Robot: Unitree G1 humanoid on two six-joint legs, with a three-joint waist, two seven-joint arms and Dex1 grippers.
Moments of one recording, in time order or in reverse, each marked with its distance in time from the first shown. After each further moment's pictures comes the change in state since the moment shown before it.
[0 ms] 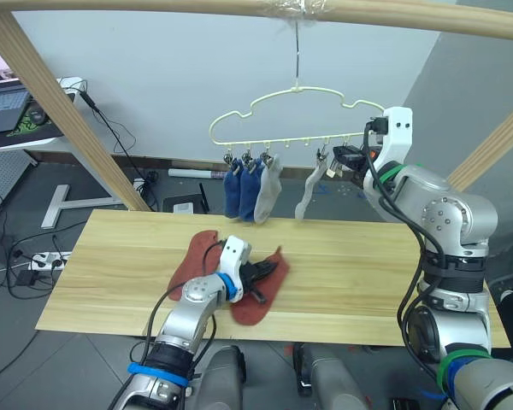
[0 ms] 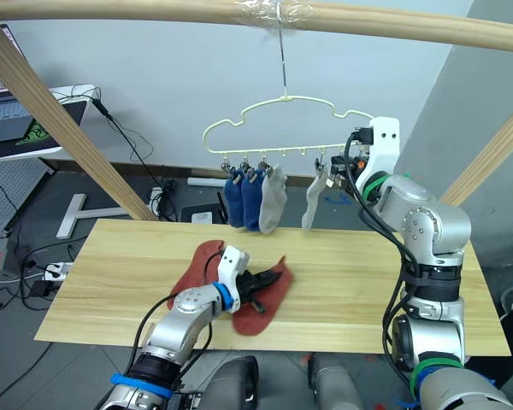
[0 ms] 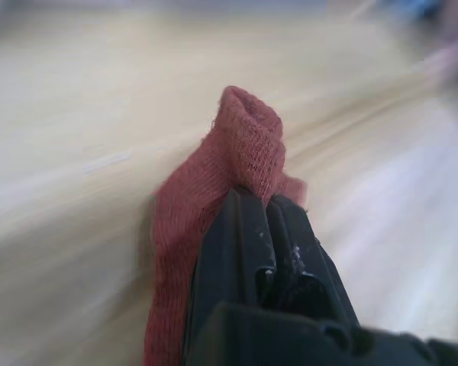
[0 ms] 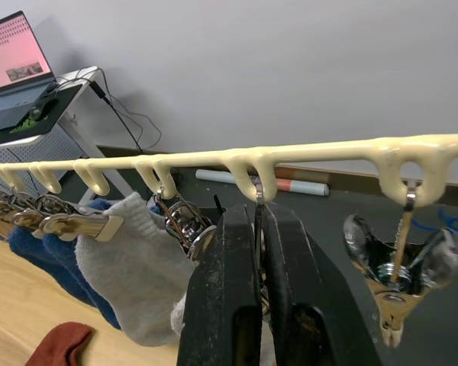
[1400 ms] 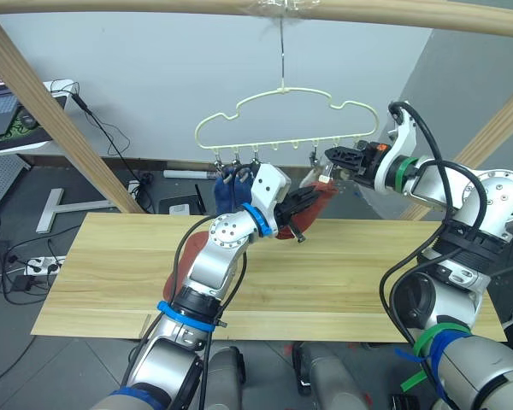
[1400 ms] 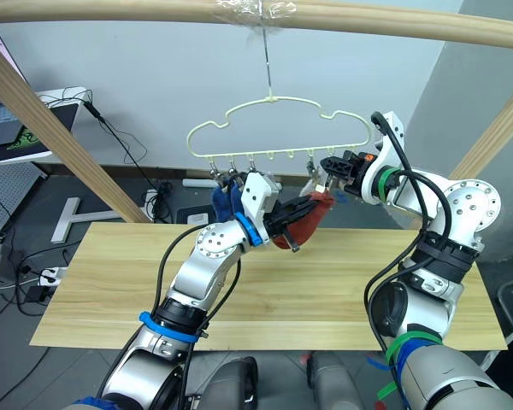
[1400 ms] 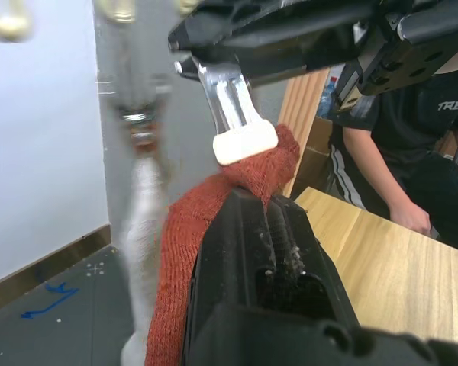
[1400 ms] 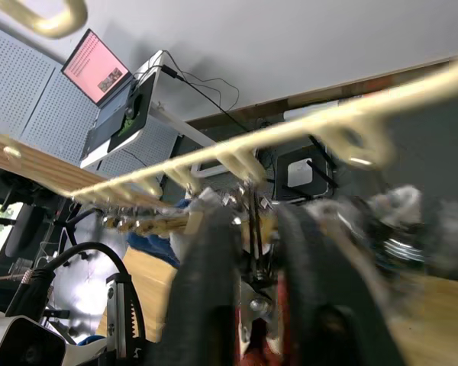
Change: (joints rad) left arm -0.342 -0.089 -0.058 0.040 0.114 -0.167 0.127; right arm -0.197 0.128 -0.416 0.060 0.212 0.538 -0.125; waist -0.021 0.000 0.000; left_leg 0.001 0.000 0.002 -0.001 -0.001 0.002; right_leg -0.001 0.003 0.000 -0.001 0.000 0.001
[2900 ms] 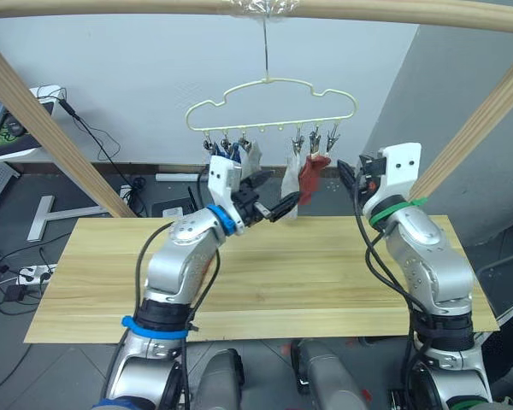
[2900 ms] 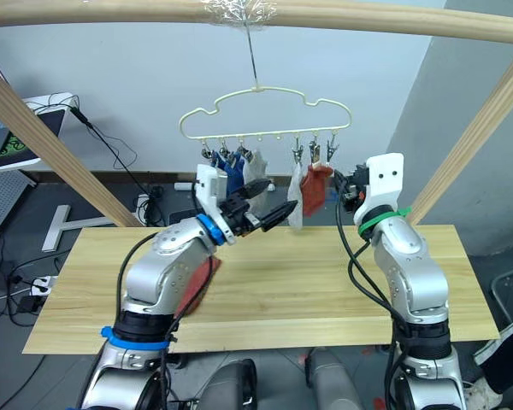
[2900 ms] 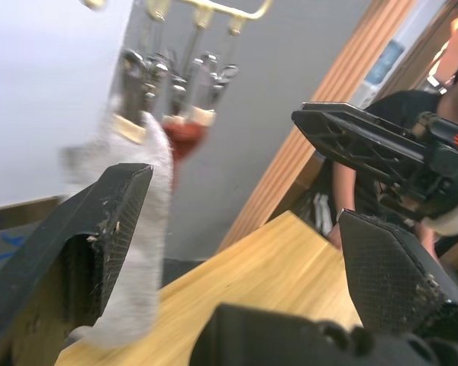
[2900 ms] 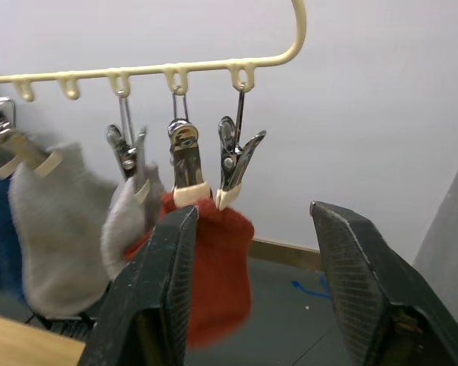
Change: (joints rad) left arm 0.093 0.120 0.206 -0.274 -0.288 0.377 0.008; right arm 0.516 -0.056 0.592 -0.263 -0.482 -1.001 0.055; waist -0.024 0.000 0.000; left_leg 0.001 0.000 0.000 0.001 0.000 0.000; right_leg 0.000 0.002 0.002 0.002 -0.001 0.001
